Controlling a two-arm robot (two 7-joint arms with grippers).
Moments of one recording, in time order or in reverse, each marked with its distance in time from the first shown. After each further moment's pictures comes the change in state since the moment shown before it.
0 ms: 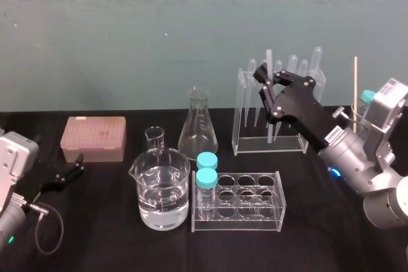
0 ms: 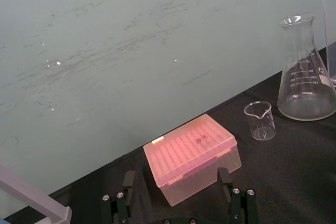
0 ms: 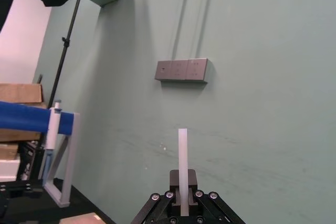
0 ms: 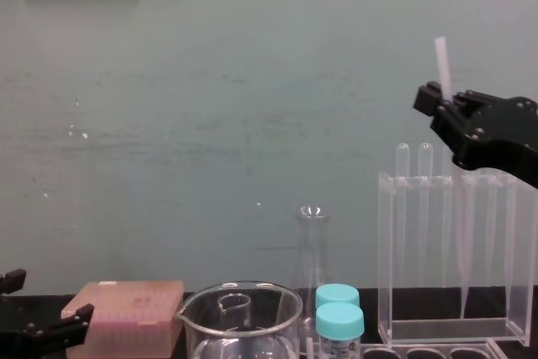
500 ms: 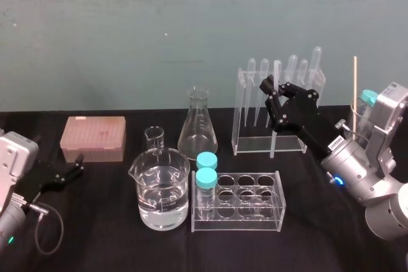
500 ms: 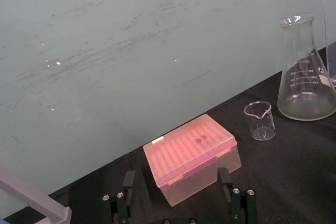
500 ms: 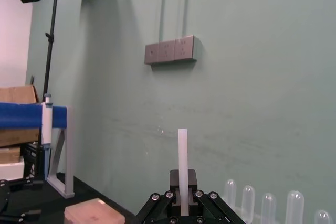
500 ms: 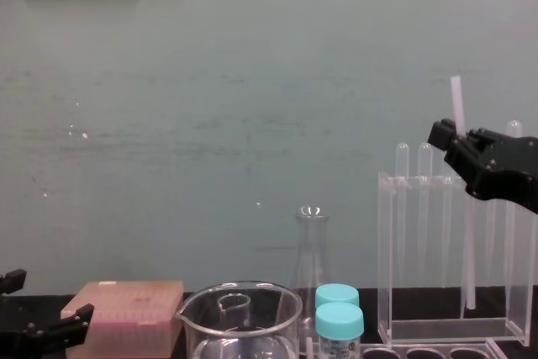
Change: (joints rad) left arm 0.000 0.000 0.000 0.000 0.000 0.000 0.000; right arm -0.015 -0.026 0.042 0.059 0.060 0.062 0.045
